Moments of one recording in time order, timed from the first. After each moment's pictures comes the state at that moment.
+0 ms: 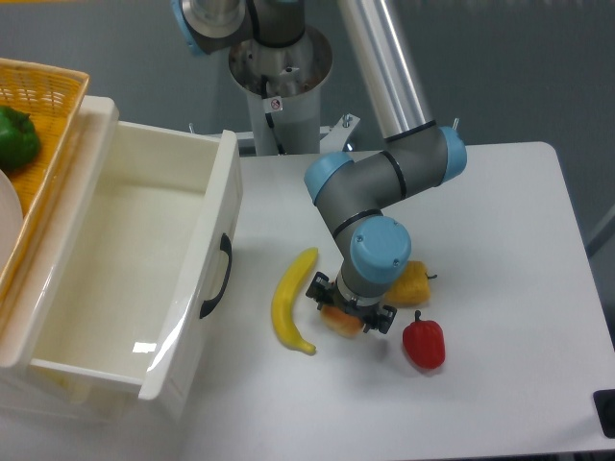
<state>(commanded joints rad) 2.47 -2.14 -1.61 -1.06 1.48 0.89</state>
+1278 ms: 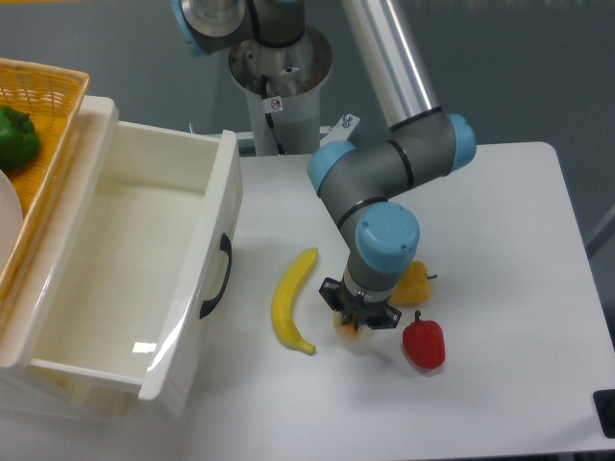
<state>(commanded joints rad) 2.48 -2.05 -1.55 -1.07 1.48 0.98</state>
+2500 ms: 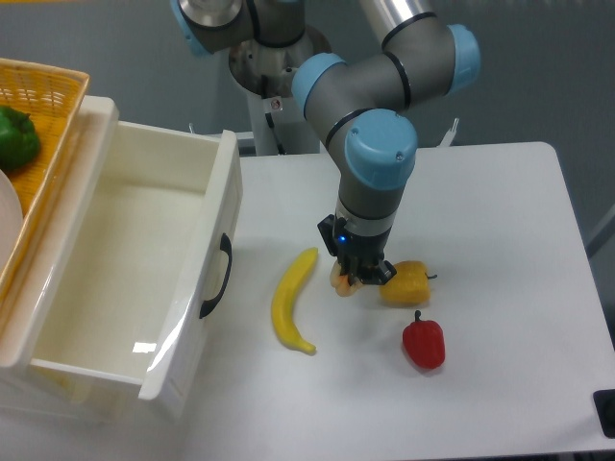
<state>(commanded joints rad) 2.49 -1.89 -1.57 -1.24 1.48 1.26</state>
